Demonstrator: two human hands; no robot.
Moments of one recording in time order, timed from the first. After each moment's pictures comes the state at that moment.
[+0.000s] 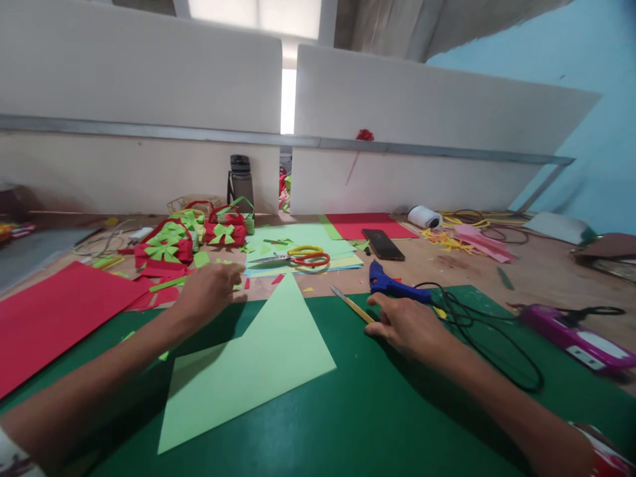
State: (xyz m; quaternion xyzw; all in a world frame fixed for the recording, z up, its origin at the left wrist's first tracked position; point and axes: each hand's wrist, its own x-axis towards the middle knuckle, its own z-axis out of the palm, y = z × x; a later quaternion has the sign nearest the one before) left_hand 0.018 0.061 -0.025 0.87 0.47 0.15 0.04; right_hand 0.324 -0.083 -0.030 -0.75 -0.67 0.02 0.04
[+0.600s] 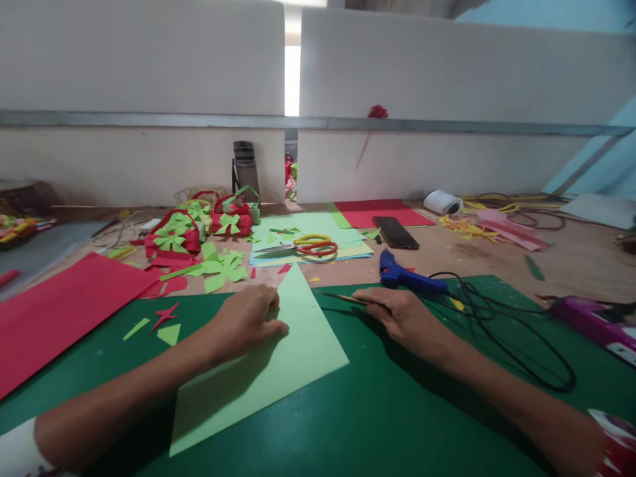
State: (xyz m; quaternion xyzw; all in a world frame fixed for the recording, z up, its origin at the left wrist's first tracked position) left_hand 0.052 0.011 -0.032 0.89 0.42 0.03 0.16; right_hand 0.322 -0.076 -0.052 -0.60 -0.77 0.06 0.22
